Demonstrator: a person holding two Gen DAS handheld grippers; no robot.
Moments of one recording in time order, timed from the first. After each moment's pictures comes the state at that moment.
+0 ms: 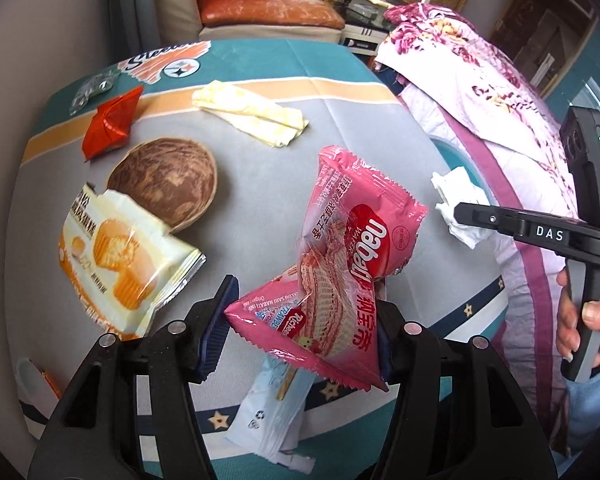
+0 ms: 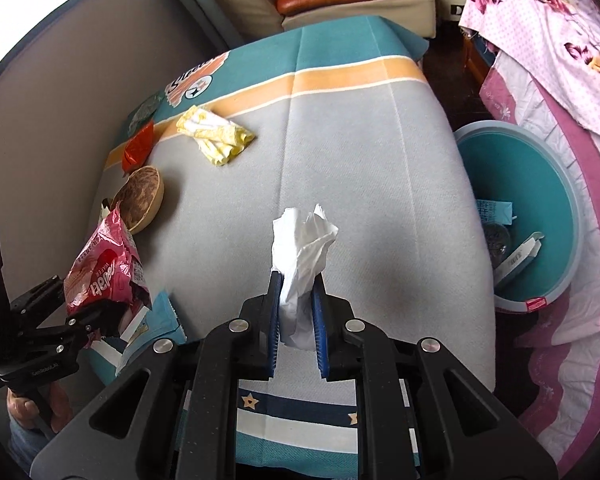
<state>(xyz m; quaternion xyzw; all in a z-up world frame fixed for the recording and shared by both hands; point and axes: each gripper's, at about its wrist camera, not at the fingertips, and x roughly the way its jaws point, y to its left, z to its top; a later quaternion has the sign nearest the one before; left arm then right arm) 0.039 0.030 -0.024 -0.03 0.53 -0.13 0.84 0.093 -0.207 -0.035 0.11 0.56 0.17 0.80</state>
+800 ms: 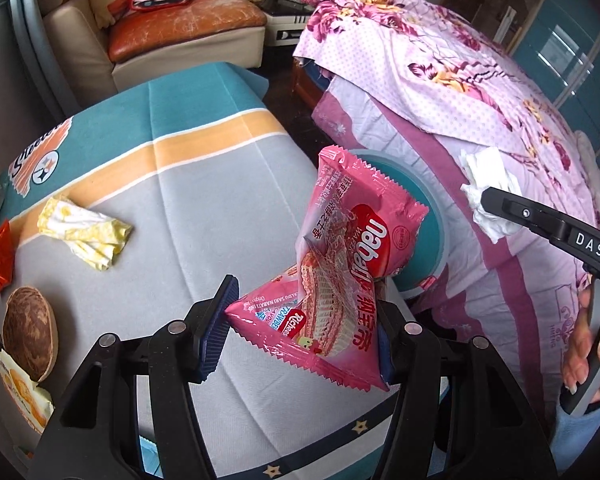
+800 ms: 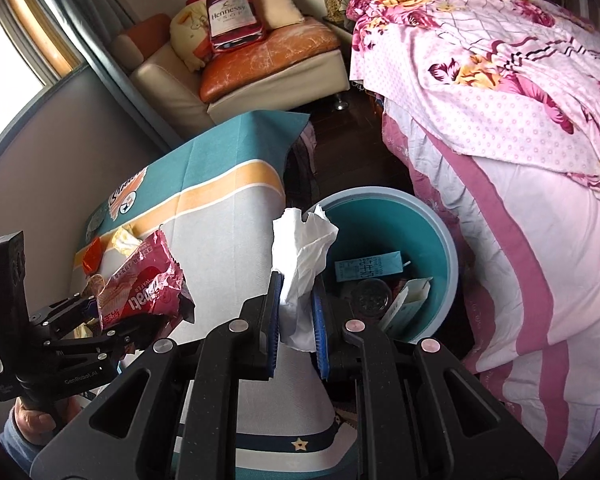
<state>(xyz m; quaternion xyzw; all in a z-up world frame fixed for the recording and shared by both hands) 0.129 -0.155 -0.011 0.03 0.53 -0.19 0.82 0.106 -0.376 0.004 0.17 0.48 0.06 0.86</state>
